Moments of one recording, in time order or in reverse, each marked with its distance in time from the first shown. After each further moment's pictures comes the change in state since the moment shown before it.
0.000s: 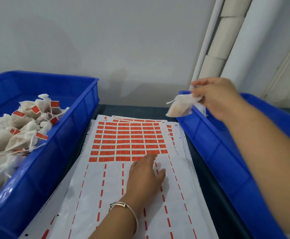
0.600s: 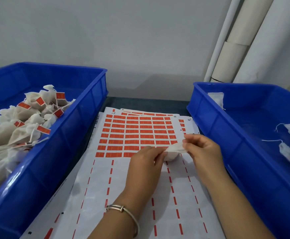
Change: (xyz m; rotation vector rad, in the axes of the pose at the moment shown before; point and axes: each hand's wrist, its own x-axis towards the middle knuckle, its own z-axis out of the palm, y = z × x) left_hand 0.008 -0.001 -0.025 0.008 0.210 0.121; right_hand -0.071 0.141 0.047 0.079 0.030 0.195
